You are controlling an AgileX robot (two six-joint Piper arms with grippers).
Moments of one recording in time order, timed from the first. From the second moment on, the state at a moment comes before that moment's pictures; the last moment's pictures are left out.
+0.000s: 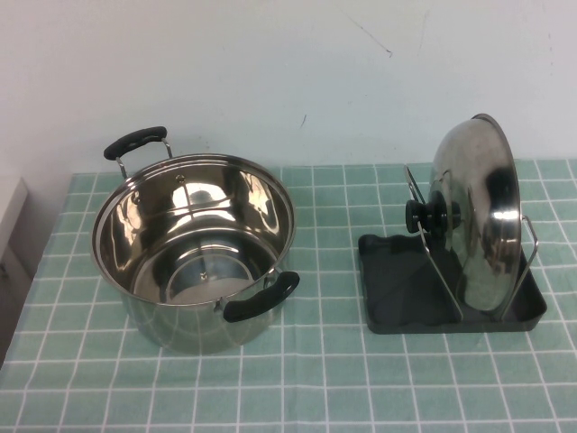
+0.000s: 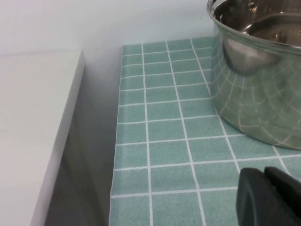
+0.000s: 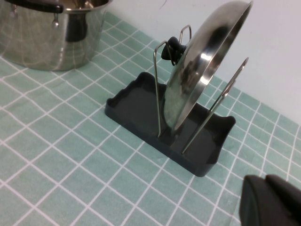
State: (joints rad) right arm 0.13 0.06 -0.48 0.30 0.91 -0.62; left arm -0.13 -0.02 0.02 0.01 0.37 -0.03
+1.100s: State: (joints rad) right arm 0.13 0.06 -0.48 0.30 0.92 -0.62; left arm -0.12 -0.02 0.02 0.03 0.37 -0.13
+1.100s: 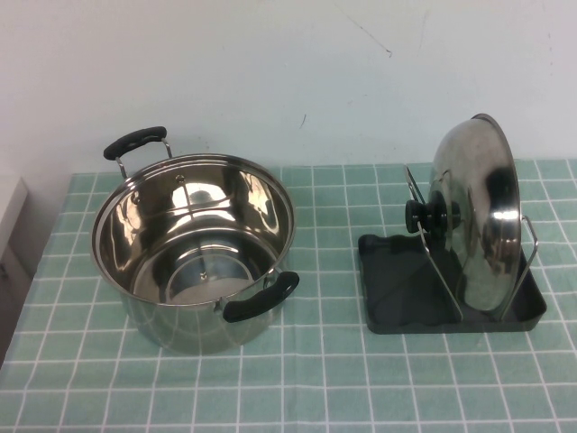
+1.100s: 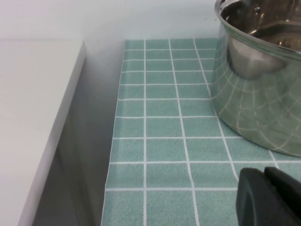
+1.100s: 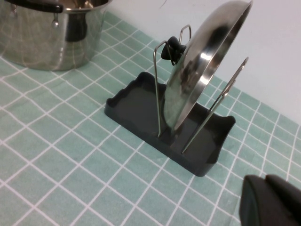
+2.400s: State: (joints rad) right arm 0.08 -0.01 0.02 -0.12 0.46 0.03; left arm -0.12 -0.02 0.02 0.03 0.37 -0.13
